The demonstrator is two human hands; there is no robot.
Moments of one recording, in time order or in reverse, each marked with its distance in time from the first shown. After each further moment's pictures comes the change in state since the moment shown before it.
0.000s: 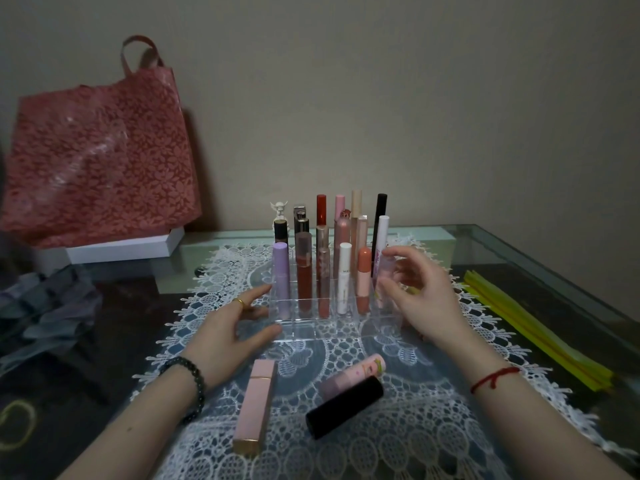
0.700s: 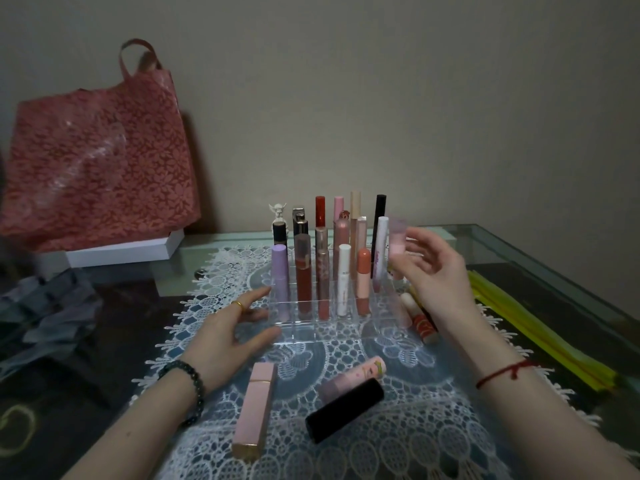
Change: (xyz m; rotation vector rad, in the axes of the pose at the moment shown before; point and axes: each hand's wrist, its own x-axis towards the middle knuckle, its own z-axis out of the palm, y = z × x) left_hand 0.003 -0.009 0.002 -0.006 0.006 0.017; right_hand 0.008 -0.022 -0.007 0.310 0.151 0.111
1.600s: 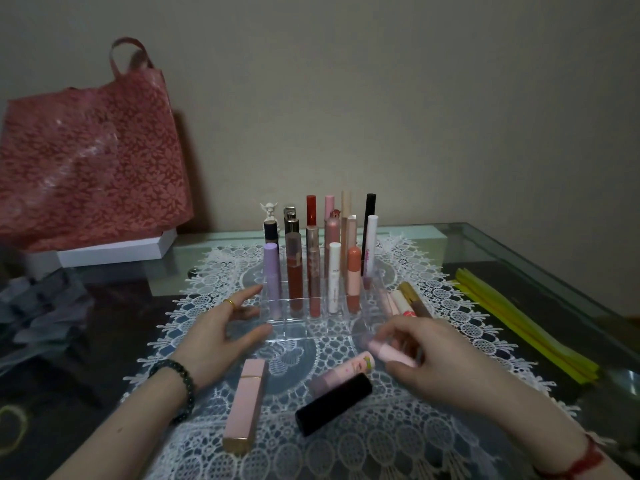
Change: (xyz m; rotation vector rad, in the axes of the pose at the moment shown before) left_hand -0.002 0.002 0.001 -0.024 -0.011 -0.013; right_hand -0.062 -0.007 -0.031 -0.834 -0.605 -0.014
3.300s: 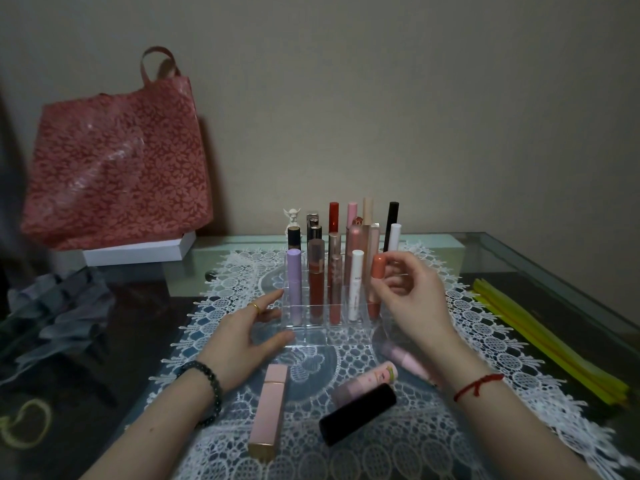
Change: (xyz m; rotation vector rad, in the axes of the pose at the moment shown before) left_hand 0.000 0.005 -0.001 0.026 0.025 -0.002; right_hand 0.080 -0.011 0.024 0.619 0.531 0.104
